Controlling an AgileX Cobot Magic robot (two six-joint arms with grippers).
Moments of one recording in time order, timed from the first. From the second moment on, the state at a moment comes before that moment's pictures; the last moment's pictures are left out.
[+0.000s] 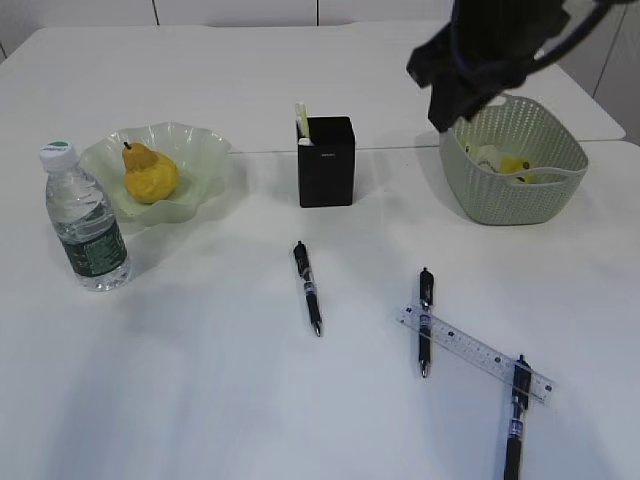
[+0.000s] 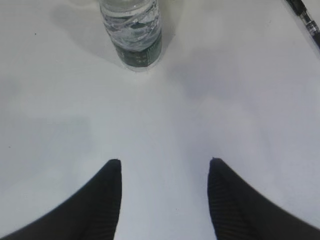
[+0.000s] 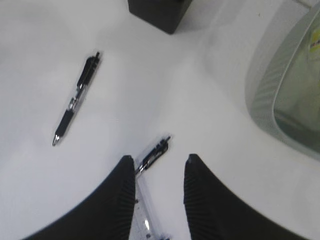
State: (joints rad) left arm -0.15 1.15 -0.94 -0.05 0.88 0.08; right arm 0.33 1.85 -1.84 0.04 1.25 -0.21
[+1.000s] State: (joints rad) left arm -0.15 1.15 -0.94 -0.05 0.91 0.08; right arm 0.33 1.74 -1.38 0.08 1.22 -0.45
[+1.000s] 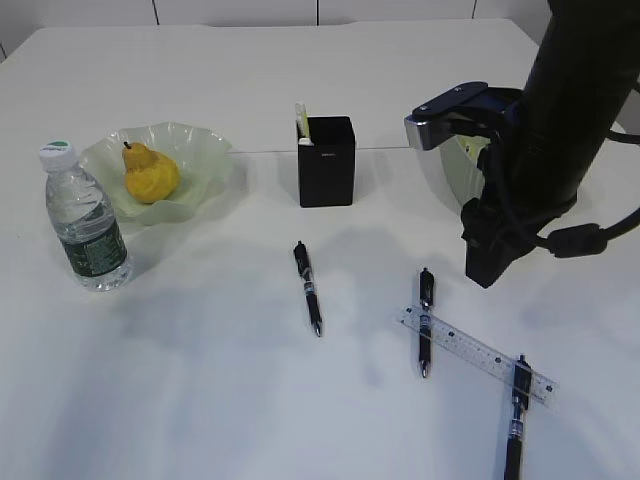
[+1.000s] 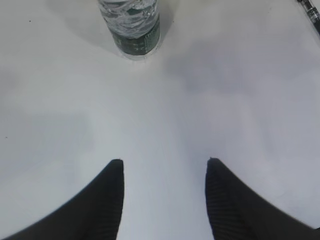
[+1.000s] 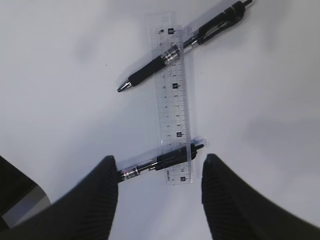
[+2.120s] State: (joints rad) left arm -0.15 1.15 -0.94 -0.03 0.92 0.08; right arm 0.33 1.94 -1.38 0.05 1.11 -0.42
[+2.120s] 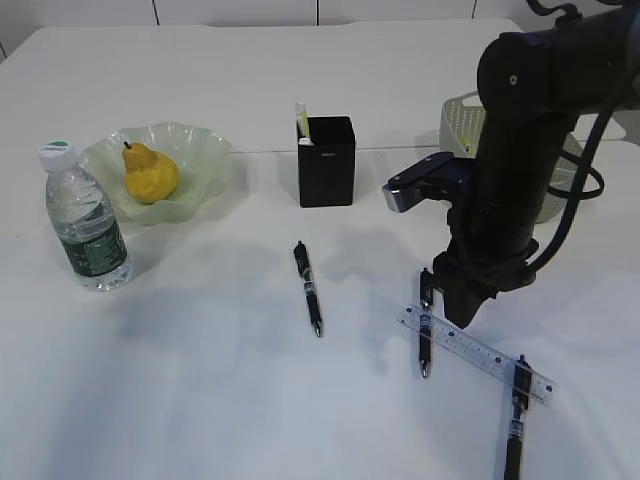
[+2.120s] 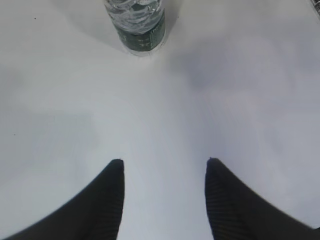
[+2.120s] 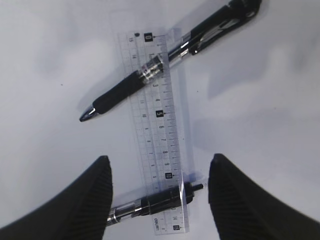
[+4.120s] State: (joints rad) left arm -0.15 1.15 -0.94 -0.01 0.94 0.08; right arm 0.33 2.08 -1.40 0.06 1.07 -0.39
